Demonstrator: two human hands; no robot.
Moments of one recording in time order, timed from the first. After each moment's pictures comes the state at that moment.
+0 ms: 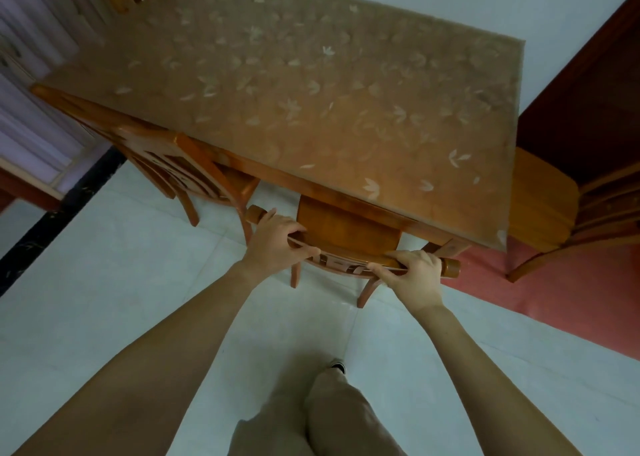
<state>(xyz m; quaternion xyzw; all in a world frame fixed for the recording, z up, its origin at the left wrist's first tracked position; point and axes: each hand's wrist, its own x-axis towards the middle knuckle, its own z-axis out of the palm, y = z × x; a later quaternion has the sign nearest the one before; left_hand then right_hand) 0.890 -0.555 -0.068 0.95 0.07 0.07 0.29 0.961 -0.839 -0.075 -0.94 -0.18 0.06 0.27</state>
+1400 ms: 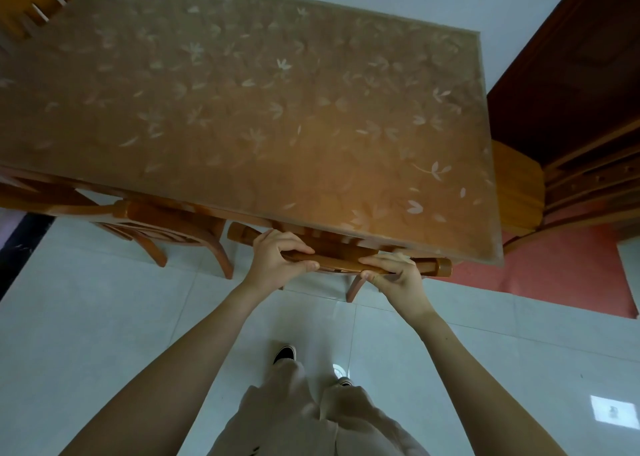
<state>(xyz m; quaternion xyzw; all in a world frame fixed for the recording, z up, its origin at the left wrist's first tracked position) 0.991 -0.508 -0.071 0.88 0.04 0.06 0.47 1.021 -0.766 -0.054 -0.83 -0.12 0.15 0.52</state>
